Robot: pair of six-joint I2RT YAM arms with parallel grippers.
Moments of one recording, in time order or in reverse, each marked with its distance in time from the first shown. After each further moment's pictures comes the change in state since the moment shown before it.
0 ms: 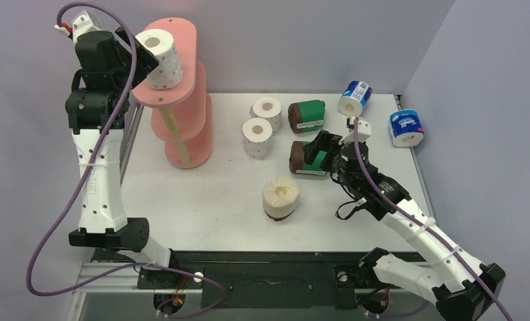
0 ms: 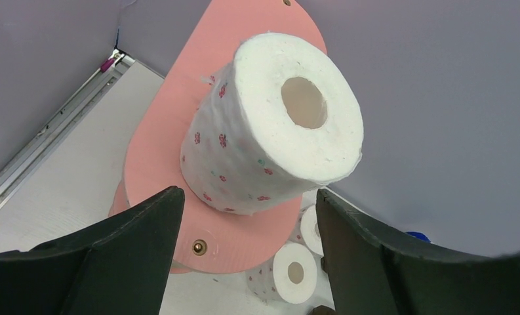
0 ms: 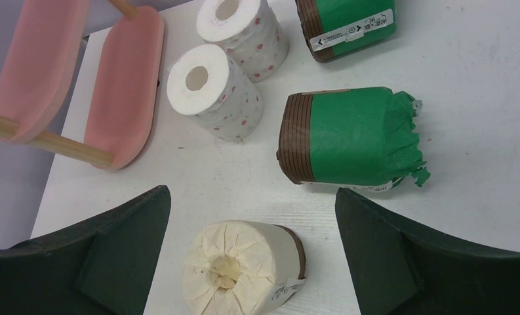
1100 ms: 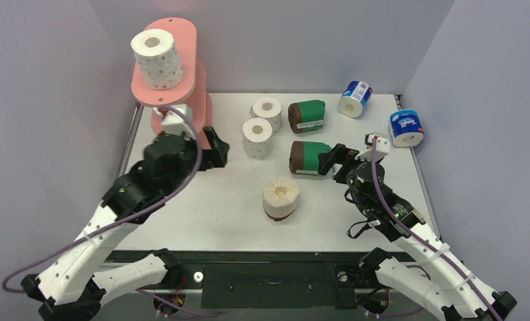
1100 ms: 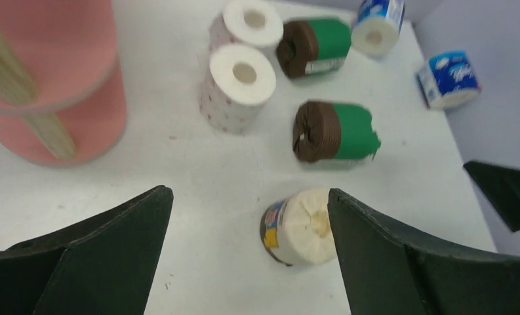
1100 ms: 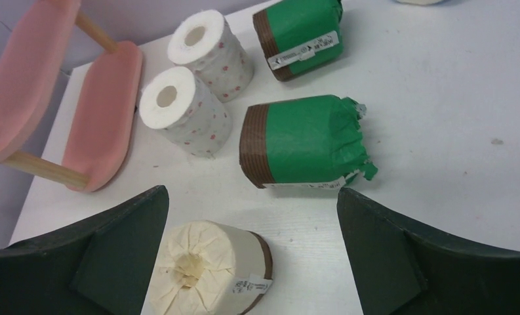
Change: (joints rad) left arm -0.626 -0.616 -0.882 0.252 -0.131 0.102; right arm 0.000 -0.211 -0.140 0.020 0.101 -0.040
